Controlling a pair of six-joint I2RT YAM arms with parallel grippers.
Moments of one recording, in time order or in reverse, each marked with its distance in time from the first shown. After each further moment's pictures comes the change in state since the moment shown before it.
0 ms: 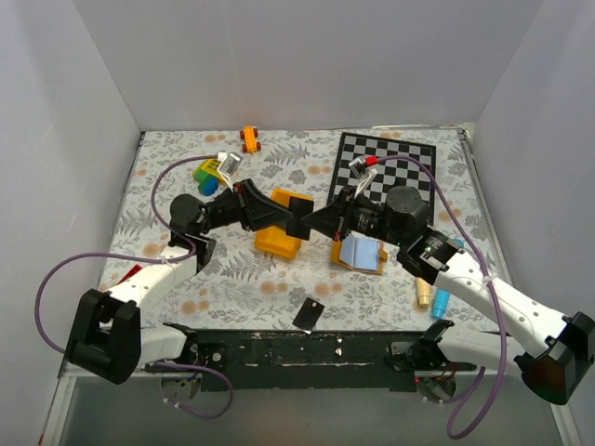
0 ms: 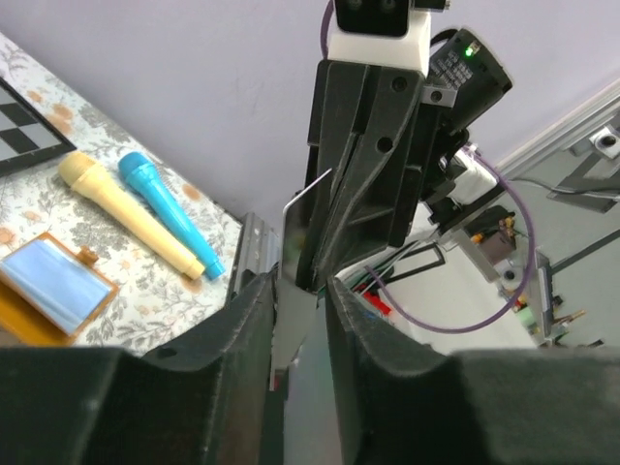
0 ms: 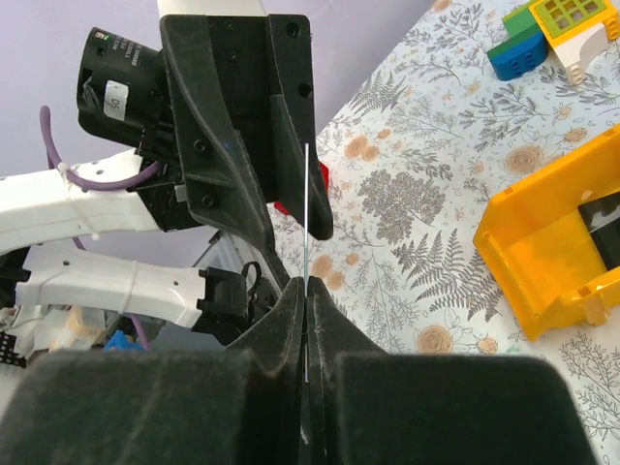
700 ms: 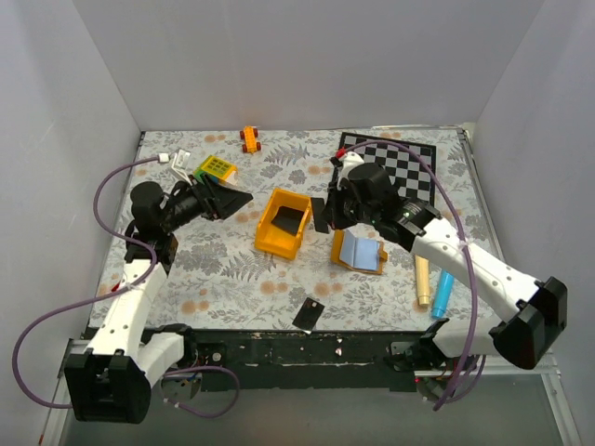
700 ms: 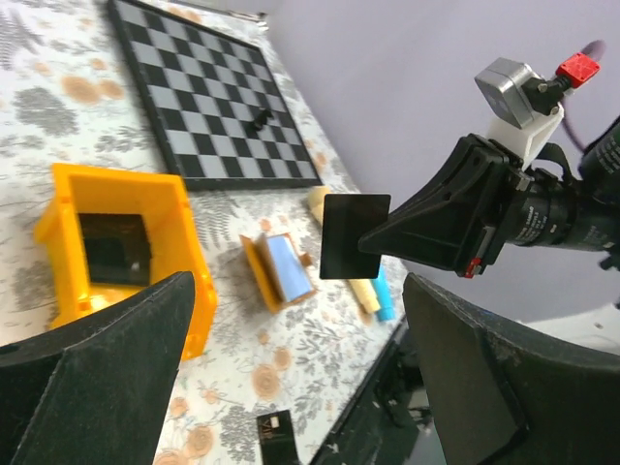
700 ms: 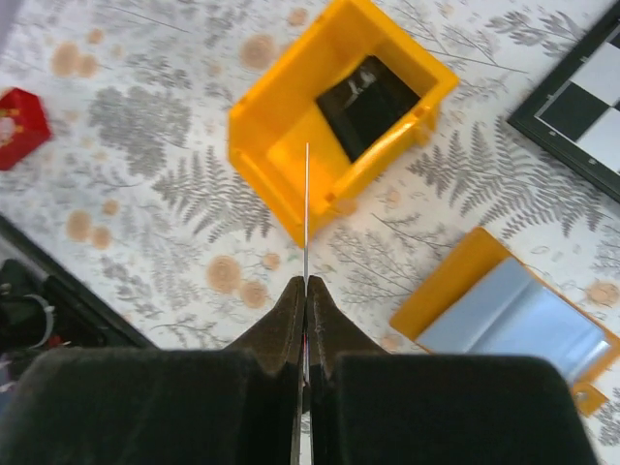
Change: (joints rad) left arm 0.333 -0.244 0.072 -0.755 -0.138 0.416; right arm -0.018 0.219 0.262 -0.515 0.303 -0.274
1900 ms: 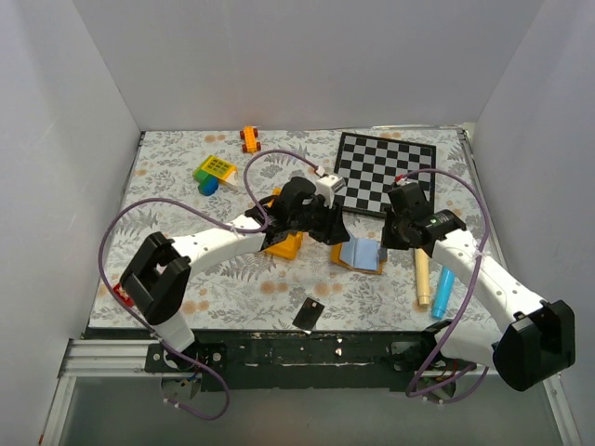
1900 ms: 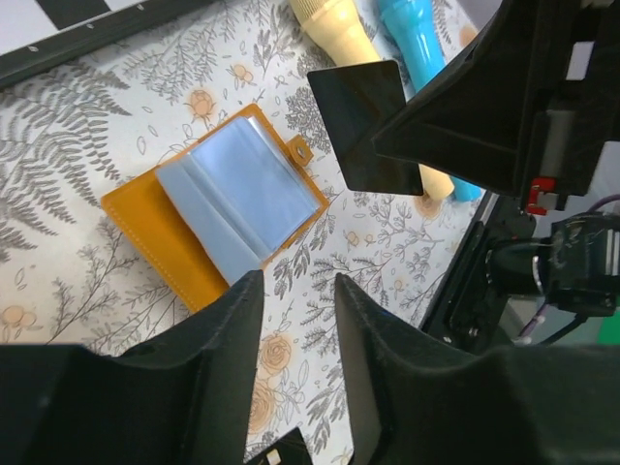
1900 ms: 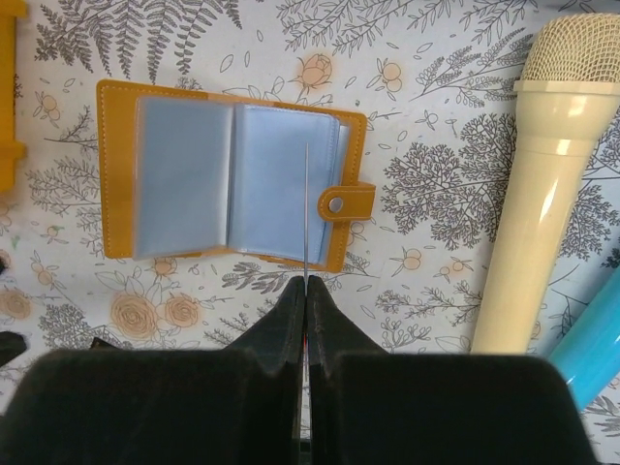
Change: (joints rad) left arm -0.763 0.649 0.426 -0.262 -0.469 0.361; right arm -0.307 -0.067 -0.212 -0.313 0.206 0.054
